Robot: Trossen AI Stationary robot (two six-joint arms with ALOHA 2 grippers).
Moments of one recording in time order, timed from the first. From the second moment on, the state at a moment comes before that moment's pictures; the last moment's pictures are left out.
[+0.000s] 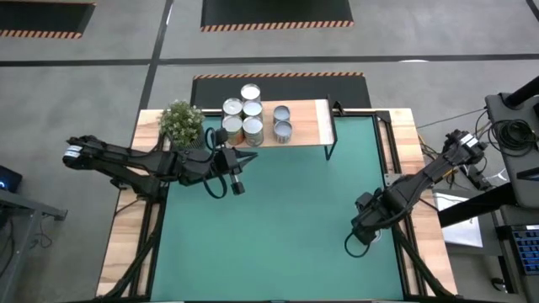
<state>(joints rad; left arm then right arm) -0.16 1.20 1.02 -0.07 -0.59 0.20 0.61 1.27 1.01 -1.29 -0.26 1.54</state>
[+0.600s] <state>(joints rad) -0.16 1.20 1.02 -0.07 -0.59 0.20 0.64 1.36 1.00 -1.24 -0.18 1.52</state>
